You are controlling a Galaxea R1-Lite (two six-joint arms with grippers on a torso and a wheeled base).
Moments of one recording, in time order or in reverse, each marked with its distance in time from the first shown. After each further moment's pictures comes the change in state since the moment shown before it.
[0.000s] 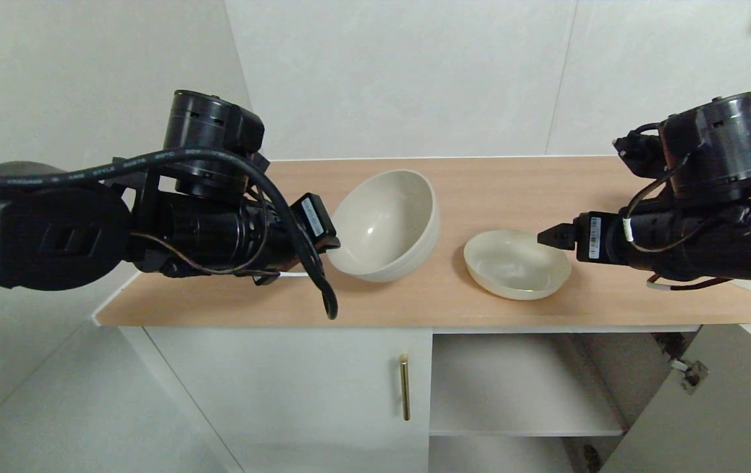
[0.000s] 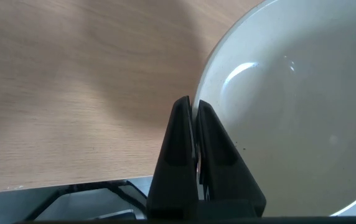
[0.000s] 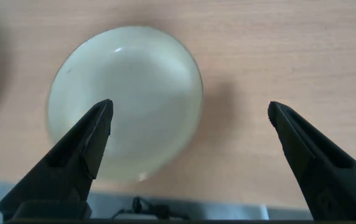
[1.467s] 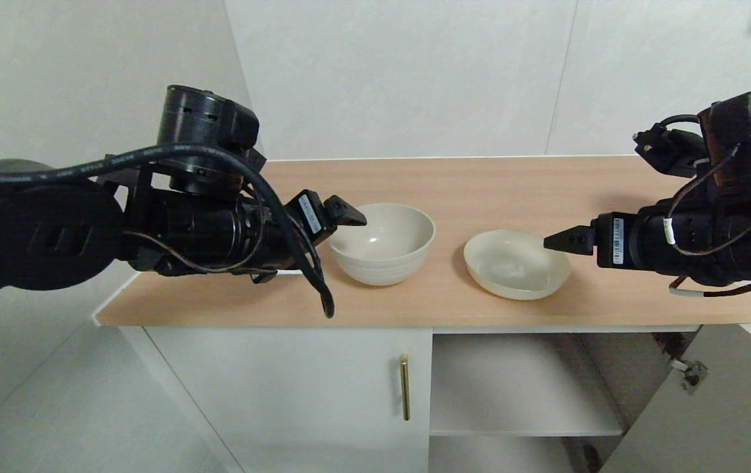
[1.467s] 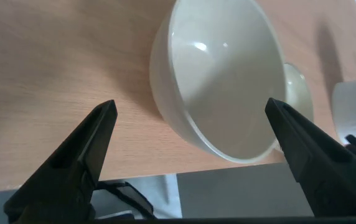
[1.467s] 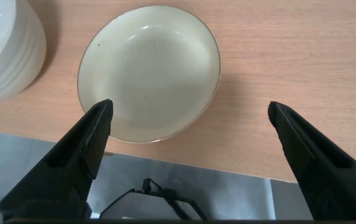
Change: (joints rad) left arm 0.000 -0.006 0.000 -0.001 0.002 0.000; right arm -0.001 -0.084 0.019 0.064 0.117 -0.020
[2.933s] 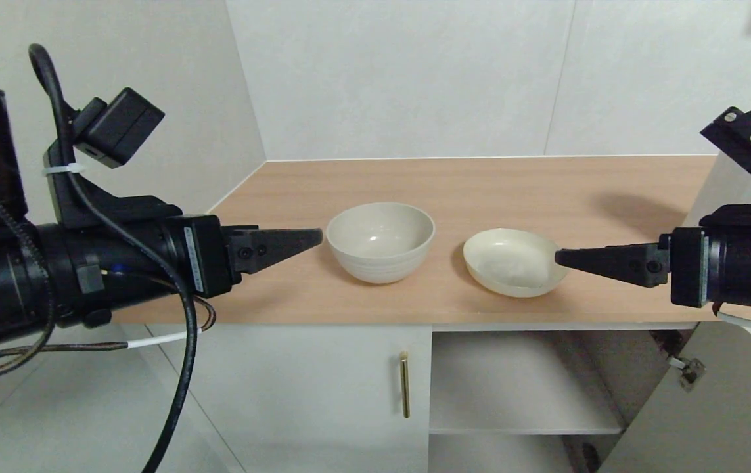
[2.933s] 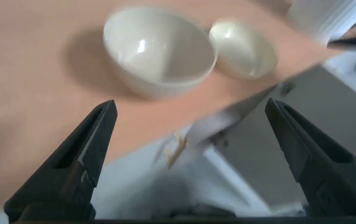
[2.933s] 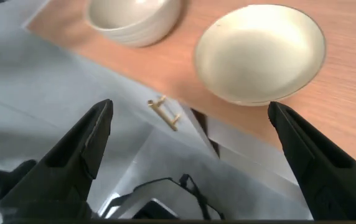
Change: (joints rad) left arm 0.022 -0.385 0.370 -0.259 -0.189 0.562; right arm 0.016 -0.210 0.199 -0.168 0.372 -0.106
